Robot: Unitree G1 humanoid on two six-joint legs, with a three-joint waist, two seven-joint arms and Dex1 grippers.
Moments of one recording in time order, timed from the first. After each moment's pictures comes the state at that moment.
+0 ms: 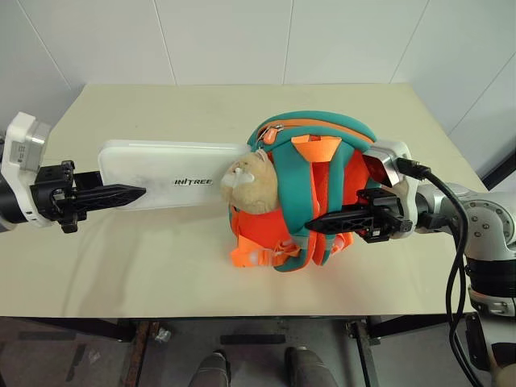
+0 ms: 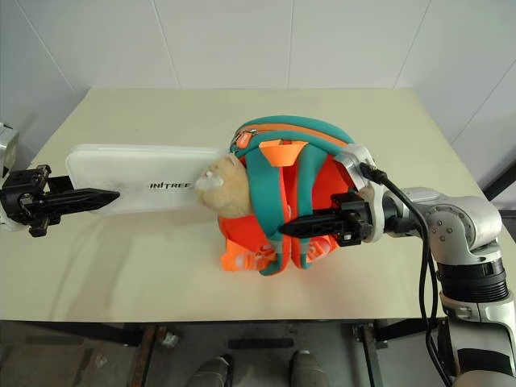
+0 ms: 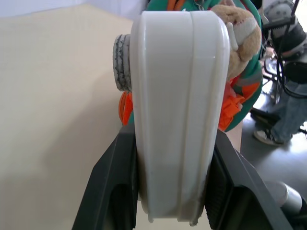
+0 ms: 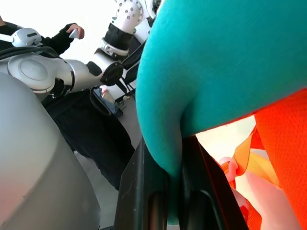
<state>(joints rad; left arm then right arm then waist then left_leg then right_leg) -0.47 1.14 0.36 0.02 -0.82 0.73 -1.27 -0.74 -0.74 -0.04 -0.13 0.97 1.13 1.29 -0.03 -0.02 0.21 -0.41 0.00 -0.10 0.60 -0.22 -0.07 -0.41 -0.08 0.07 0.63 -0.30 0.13</state>
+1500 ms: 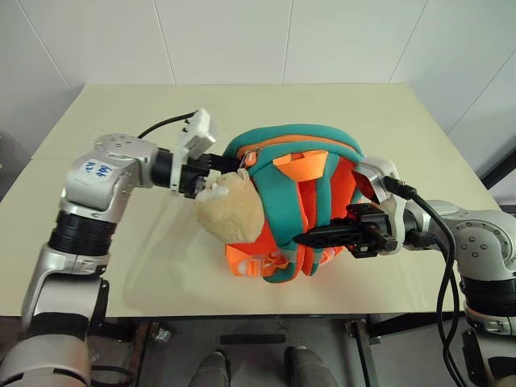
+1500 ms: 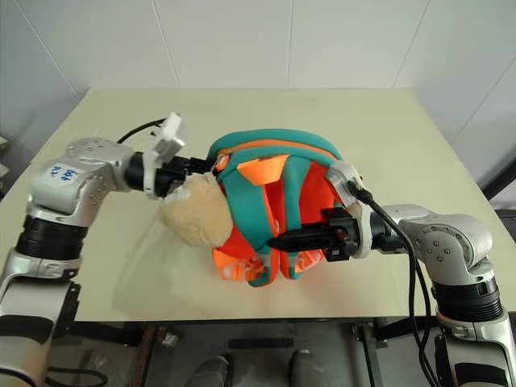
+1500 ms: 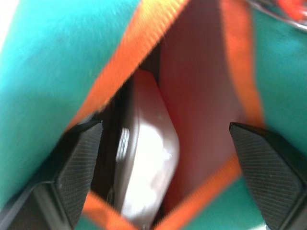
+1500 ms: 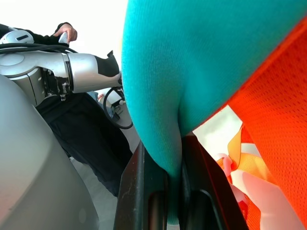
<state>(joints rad) -0.95 0.77 -0.10 0.08 -0.49 0.69 -1.32 -0.64 -0.71 -0.05 -0.26 1.08 1.12 1.12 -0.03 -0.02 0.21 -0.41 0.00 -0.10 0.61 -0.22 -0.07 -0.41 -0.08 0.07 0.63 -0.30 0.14</state>
